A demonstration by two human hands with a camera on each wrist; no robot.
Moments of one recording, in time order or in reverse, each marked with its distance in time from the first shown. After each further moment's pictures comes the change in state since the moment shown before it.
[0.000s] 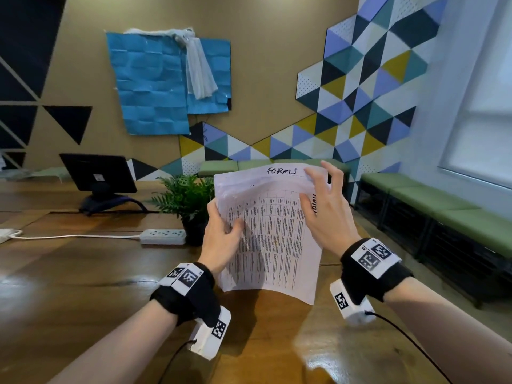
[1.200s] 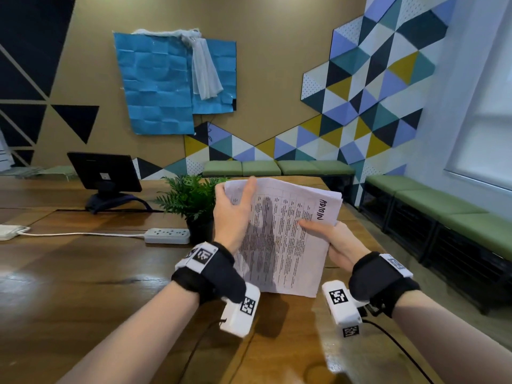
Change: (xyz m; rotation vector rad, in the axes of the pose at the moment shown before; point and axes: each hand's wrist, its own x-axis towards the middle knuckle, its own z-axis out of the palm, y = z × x) left_hand 0.019 0.046 0.014 -0.224 0.200 -0.084; right_hand -0.021 0.030 0.017 1.132 -0.401 0.842
